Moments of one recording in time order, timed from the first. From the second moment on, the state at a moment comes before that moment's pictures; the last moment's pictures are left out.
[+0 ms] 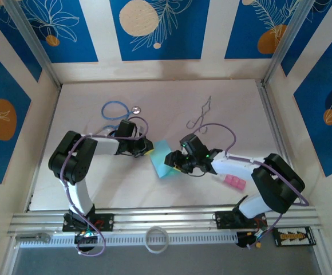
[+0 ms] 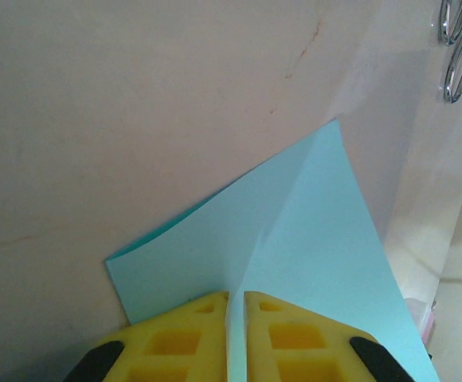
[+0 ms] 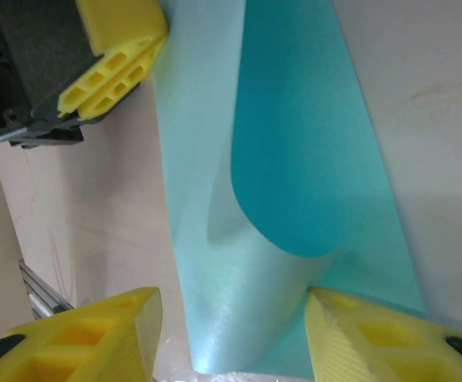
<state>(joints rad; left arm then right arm) -0.43 1.84 0.85 0.07 0.59 -0.83 0.72 1.46 0.67 -0.08 -0.35 1.02</state>
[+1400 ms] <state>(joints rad) -0.43 1.85 0.86 0.06 0.61 -0.81 0.50 1.72 0.84 -0.08 -0.68 0.59</state>
